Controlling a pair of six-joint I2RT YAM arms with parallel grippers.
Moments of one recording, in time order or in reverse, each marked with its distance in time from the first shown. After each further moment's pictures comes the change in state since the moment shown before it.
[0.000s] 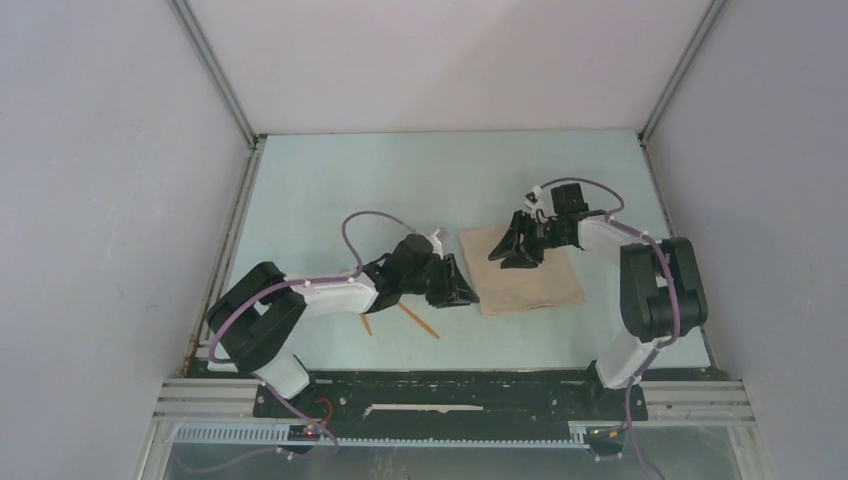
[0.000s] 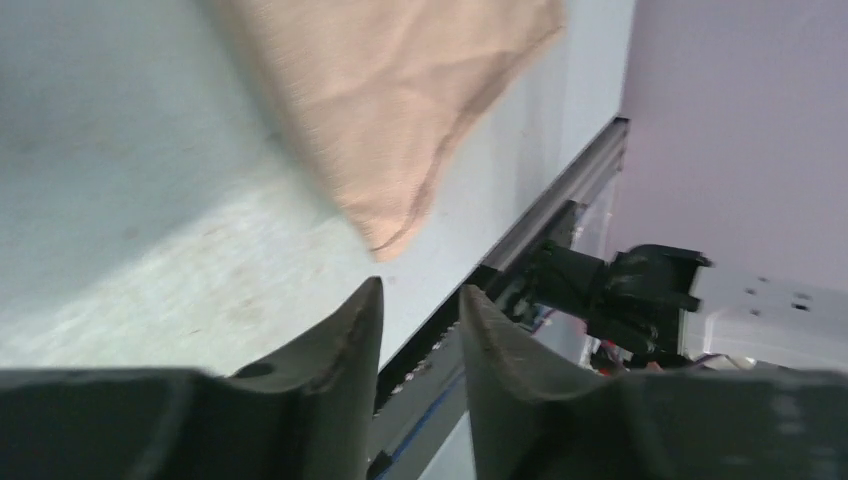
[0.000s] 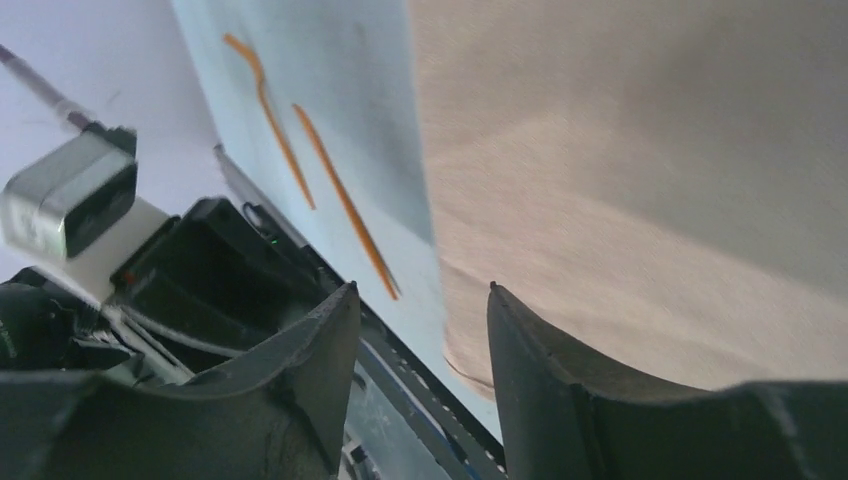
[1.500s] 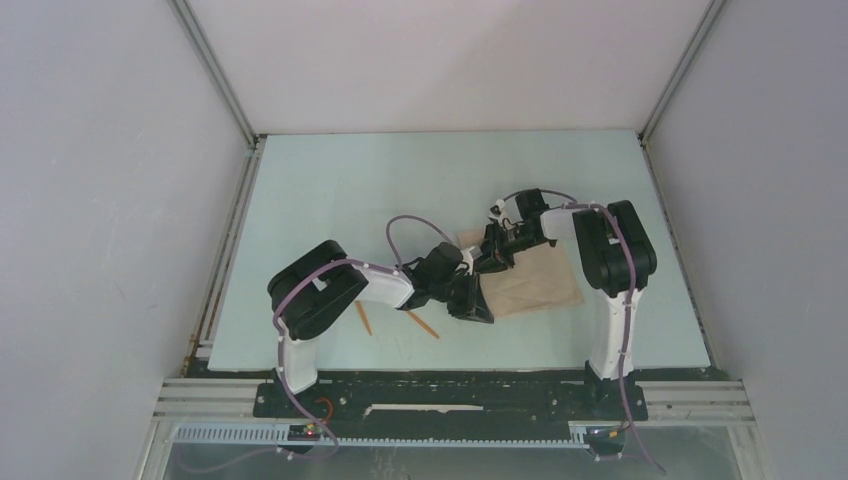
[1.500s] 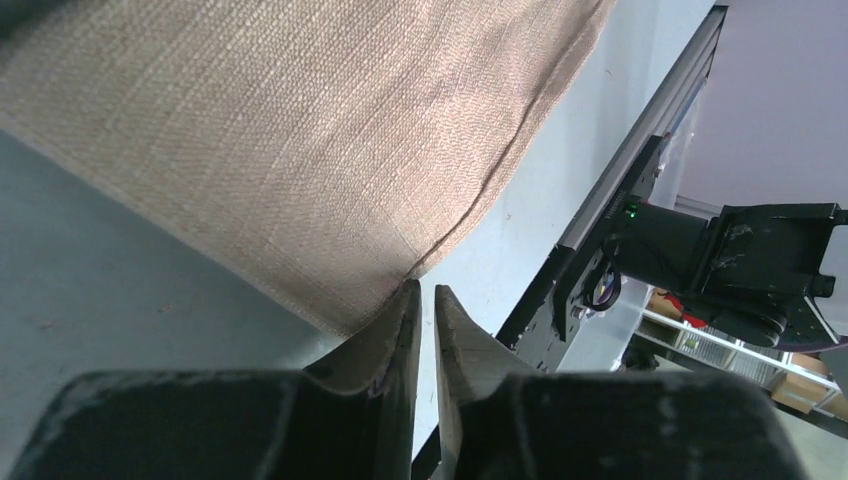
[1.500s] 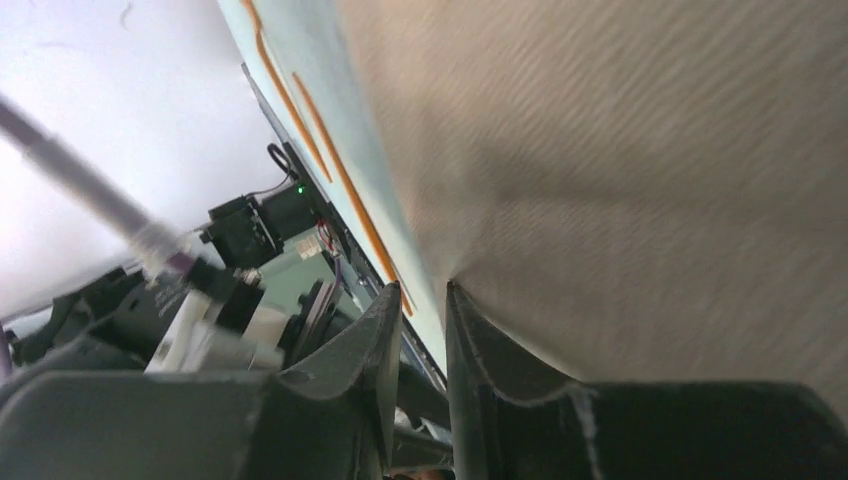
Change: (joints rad) left arm -0.066 0.341 0.186 0.072 0.154 0.179; right arm 0.126 0.394 0.199 0.073 -0.222 0.007
